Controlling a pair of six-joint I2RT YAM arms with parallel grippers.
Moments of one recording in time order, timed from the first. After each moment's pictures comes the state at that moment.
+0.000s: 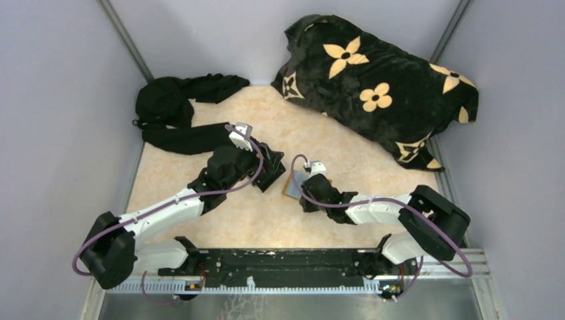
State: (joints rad) left arm -0.74 1.18 0.62 0.41 -0.13 -0.39; right arm 0.92 1.40 0.48 0.17 0.18 0.60
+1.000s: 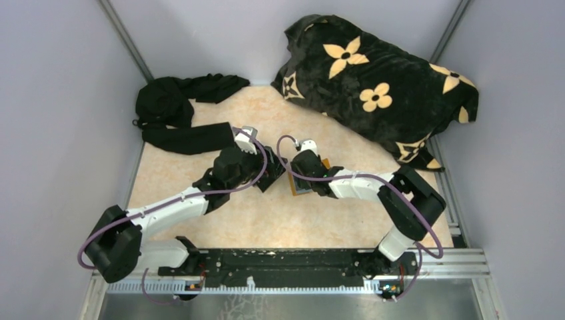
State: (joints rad) left arm -0.75 1.24 0.62 0.39 -0.10 -0.46; right arm 0.81 1.60 0.81 -0.07 0.33 0.39
